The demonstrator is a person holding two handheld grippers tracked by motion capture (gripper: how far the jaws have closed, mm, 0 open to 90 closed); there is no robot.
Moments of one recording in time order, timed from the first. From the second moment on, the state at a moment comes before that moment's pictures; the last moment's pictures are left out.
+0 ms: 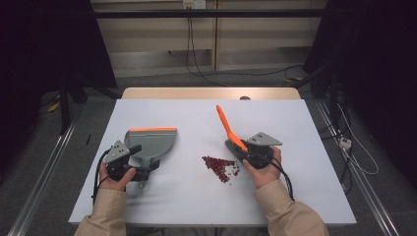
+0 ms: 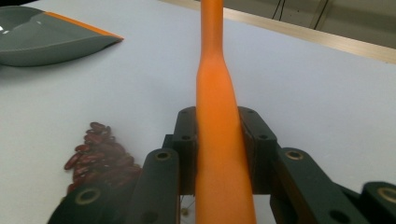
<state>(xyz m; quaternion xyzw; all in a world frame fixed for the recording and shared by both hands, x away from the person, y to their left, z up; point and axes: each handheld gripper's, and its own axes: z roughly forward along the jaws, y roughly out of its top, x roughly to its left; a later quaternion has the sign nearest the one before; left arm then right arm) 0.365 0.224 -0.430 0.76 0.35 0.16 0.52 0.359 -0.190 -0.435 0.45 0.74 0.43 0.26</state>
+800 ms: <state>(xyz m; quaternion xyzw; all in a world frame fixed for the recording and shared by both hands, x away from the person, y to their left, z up) 0.365 0.223 -0.431 0.76 0.35 0.16 0.52 0.353 -0.150 -0.438 0.45 0.73 0.45 0.26</state>
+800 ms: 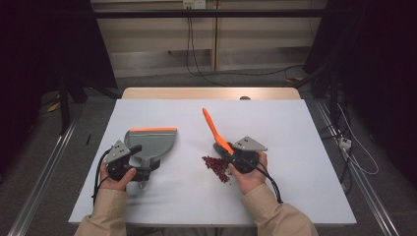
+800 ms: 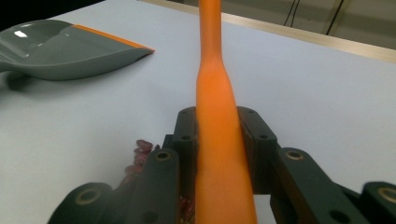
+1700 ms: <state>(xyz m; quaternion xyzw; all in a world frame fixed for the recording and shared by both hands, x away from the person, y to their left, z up) 0.366 0.222 -0.431 0.76 0.35 0.16 0.52 0.356 -0.159 -0.439 0.44 0.73 0.45 0.26</state>
